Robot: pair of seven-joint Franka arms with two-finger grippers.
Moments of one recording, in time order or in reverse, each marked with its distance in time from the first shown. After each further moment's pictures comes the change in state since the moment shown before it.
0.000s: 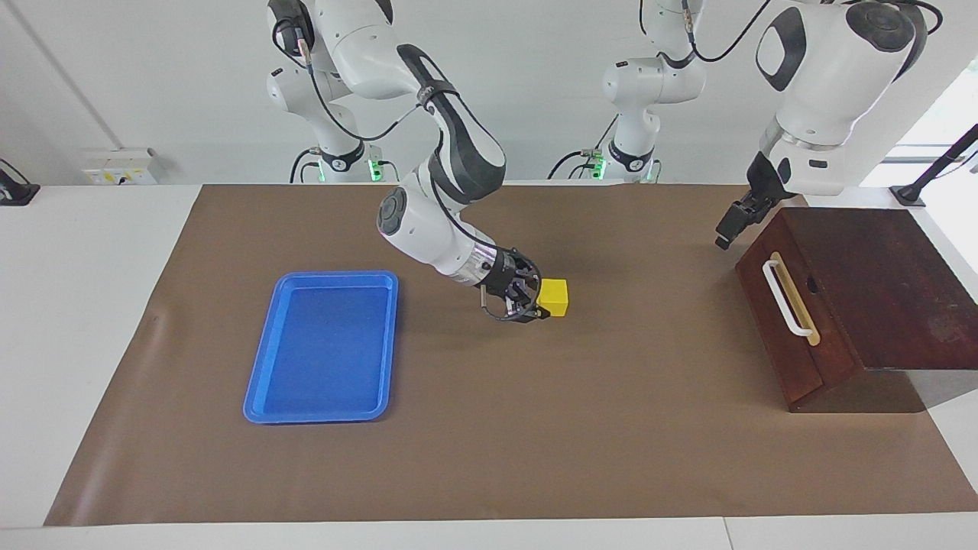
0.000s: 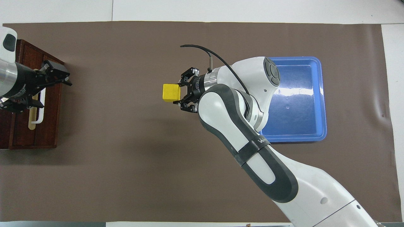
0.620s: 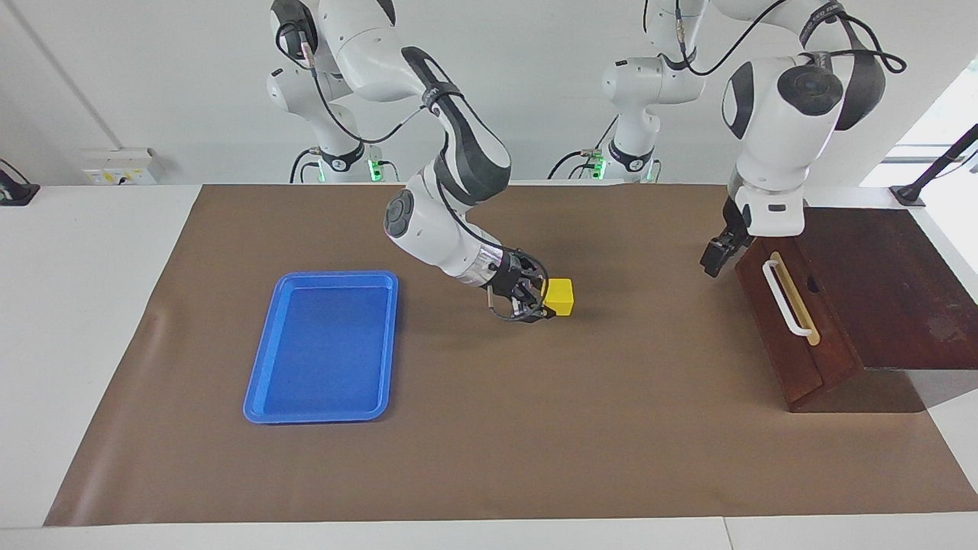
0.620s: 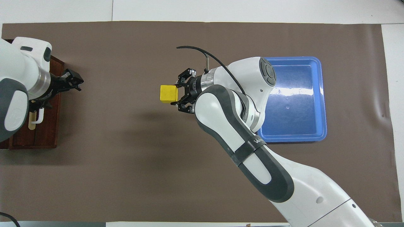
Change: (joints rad) left arm -0.038 0.057 0.000 -0.127 0.230 0.119 0.118; right arm 0.009 0.010 0.001 0.008 0.000 -0.001 0.000
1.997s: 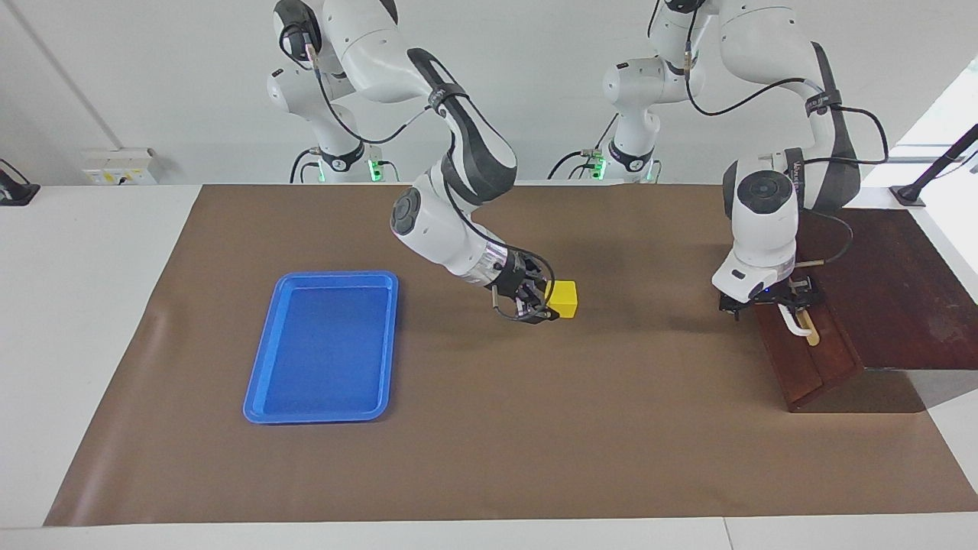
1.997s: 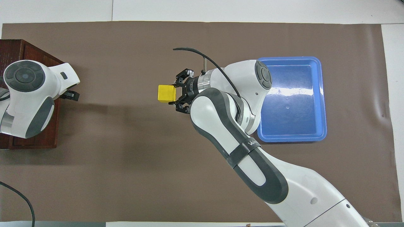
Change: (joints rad) left arm 0.120 0.124 0.007 -0.201 0.344 0.417 0.619; right arm 0.017 0.007 0.001 0.000 0.000 0.041 0.000
